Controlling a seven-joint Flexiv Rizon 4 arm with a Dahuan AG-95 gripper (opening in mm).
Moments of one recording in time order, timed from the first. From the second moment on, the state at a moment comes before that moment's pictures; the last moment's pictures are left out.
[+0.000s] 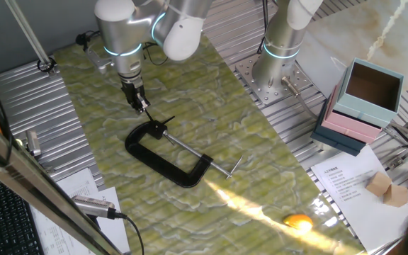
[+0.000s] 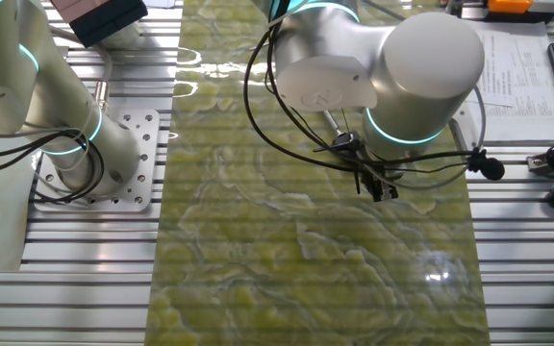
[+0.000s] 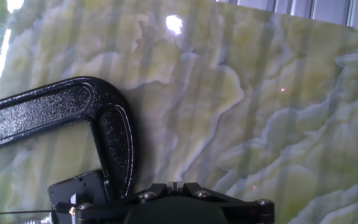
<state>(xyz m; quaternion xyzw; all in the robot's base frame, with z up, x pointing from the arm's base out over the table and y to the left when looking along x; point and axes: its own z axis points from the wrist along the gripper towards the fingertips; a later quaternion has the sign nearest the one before) 0.534 -0.063 0.032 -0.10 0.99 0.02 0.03</state>
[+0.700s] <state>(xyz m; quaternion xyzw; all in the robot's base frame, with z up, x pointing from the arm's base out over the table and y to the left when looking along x) 0.532 -0.062 0.030 -0.10 0.99 0.02 0.03</state>
